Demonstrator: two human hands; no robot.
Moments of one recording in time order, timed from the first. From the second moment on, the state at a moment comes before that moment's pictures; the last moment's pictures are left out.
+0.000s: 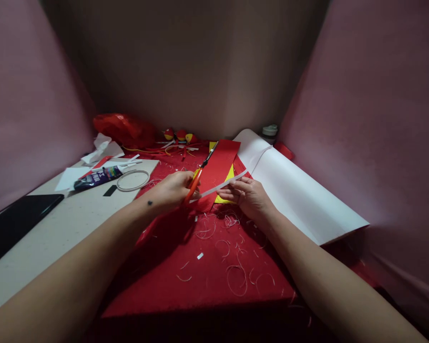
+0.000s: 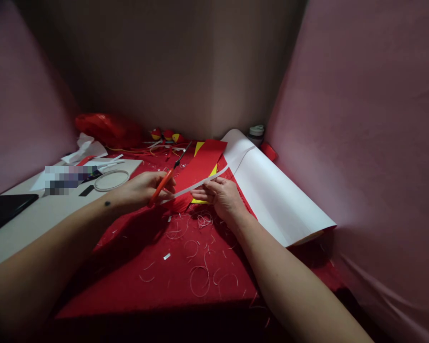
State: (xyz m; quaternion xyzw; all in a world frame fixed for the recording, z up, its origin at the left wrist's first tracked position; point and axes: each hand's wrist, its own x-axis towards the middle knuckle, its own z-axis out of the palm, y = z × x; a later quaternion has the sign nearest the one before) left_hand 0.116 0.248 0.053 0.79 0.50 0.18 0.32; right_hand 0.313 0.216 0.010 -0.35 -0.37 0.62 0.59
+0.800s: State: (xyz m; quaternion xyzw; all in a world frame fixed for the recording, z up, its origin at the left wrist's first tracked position) left_hand 0.118 0.239 0.071 0.76 0.50 0.15 0.38; right_hand 0.311 0.213 0.010 -0.38 -0.41 0.61 0.56
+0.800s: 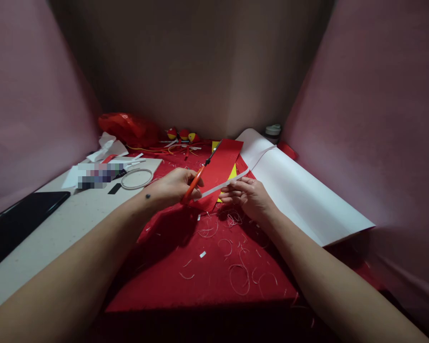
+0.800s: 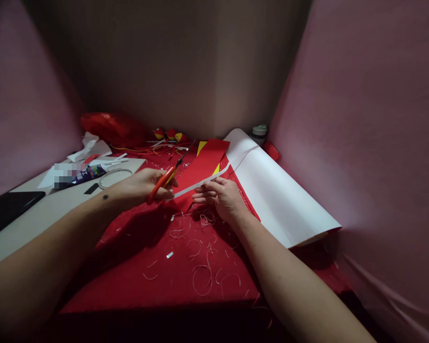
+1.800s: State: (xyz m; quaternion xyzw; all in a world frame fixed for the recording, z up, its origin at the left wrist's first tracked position) left_hand 0.100 0.253 0.064 0.71 0.48 0.18 0.49; right_hand 0.312 0.212 0.012 -0.38 -0.41 0.60 0.58
